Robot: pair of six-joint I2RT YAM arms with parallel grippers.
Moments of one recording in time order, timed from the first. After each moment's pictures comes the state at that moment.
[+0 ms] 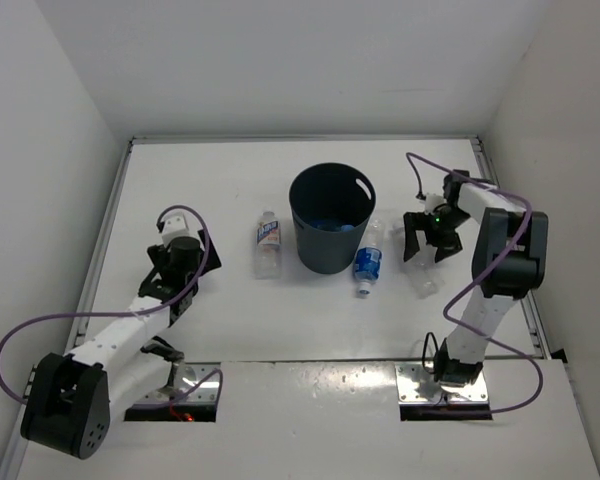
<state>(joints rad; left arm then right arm) -0.27 0.97 0.37 0.02 -0.50 -0.42 -0.15 1.91 1.25 -0.90 -0.30 -0.24</state>
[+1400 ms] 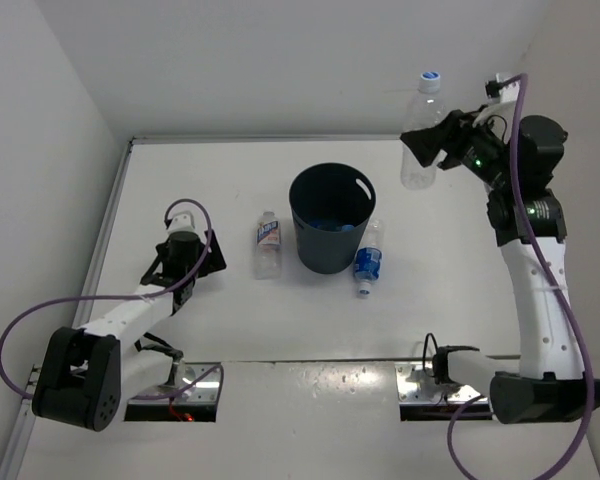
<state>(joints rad) -0.19 1.11 0.40 0.07 -0.27 -0.40 -0.06 1.15 1.38 -0.36 -0.57 0.22</state>
